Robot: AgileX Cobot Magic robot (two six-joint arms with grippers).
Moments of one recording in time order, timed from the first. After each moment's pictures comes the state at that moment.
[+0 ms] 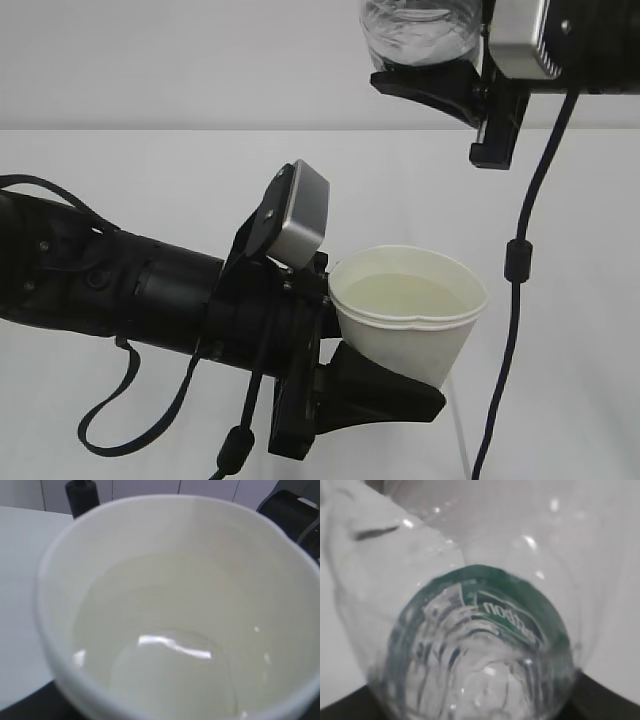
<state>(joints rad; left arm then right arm) -0.67 1.79 -0.83 1.31 -0.98 -0.87 0.25 1.40 -0.98 -1.47 -0.66 0.37</state>
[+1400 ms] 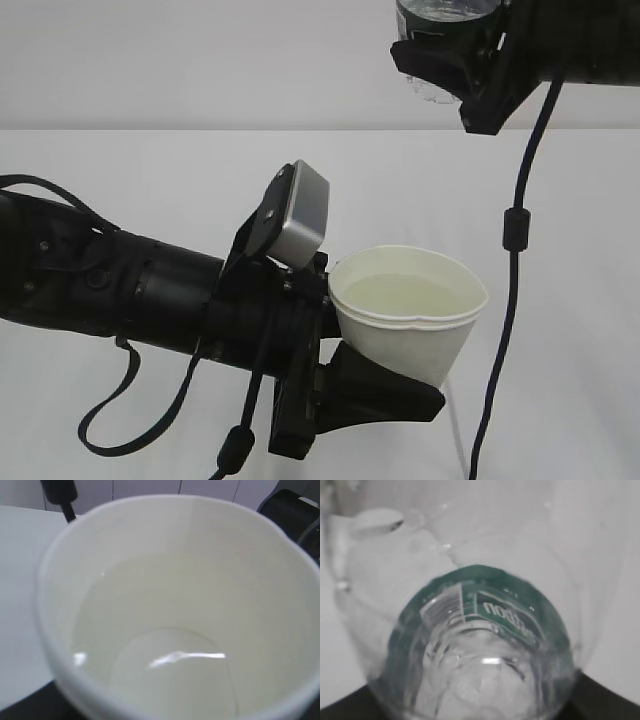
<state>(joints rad) -0.67 1.79 -0.83 1.31 -0.98 -0.87 0.25 1.40 -0.98 -1.39 -0.51 0.72</state>
